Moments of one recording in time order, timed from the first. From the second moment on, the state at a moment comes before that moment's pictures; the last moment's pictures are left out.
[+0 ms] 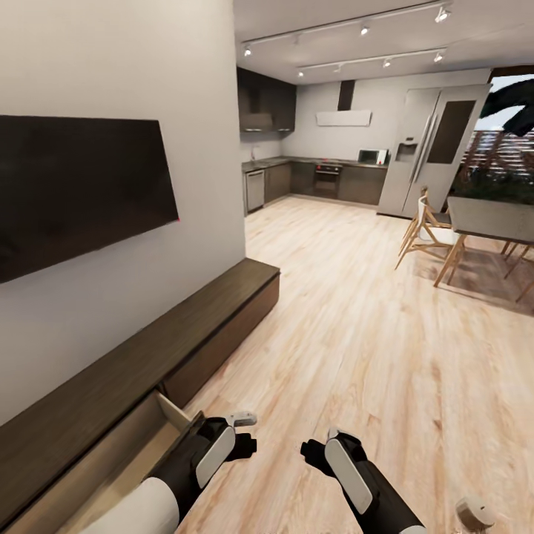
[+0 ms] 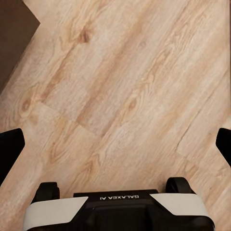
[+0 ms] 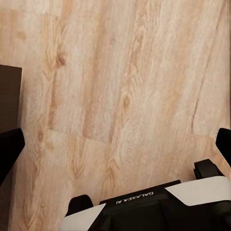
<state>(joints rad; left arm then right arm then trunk) -0.61 -0.14 -0.46 -0.61 0.68 0.62 0.41 -0.43 0.09 0.25 -0.88 -0.80 0.58 -0.61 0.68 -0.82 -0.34</state>
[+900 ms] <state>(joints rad) -0.61 -0.14 -0.47 -0.61 0.68 0.62 0.41 -0.43 0.09 0.25 -0.88 -0.86 0.58 -0.60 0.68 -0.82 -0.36</state>
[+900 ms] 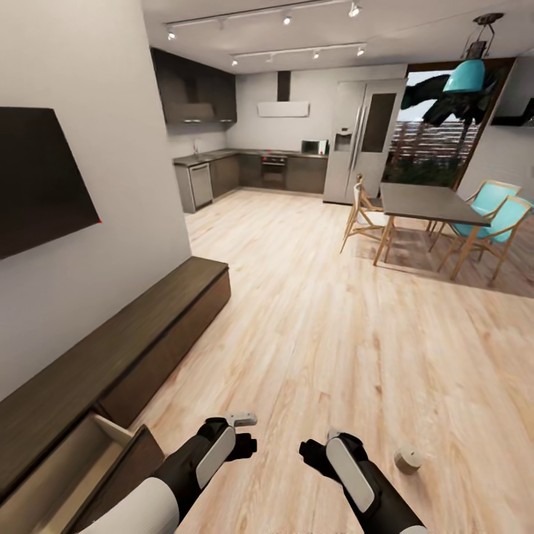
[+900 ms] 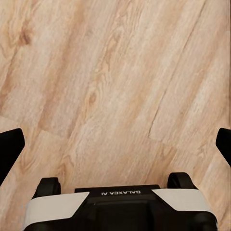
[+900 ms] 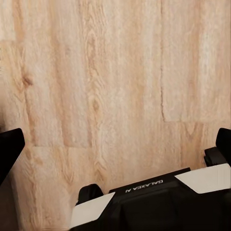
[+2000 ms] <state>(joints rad) -0.61 -0.14 -0.47 -0.61 0.68 0.62 0.41 -0.43 0.09 0.25 -0.87 -0.88 0.58 -0.60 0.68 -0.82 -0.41</state>
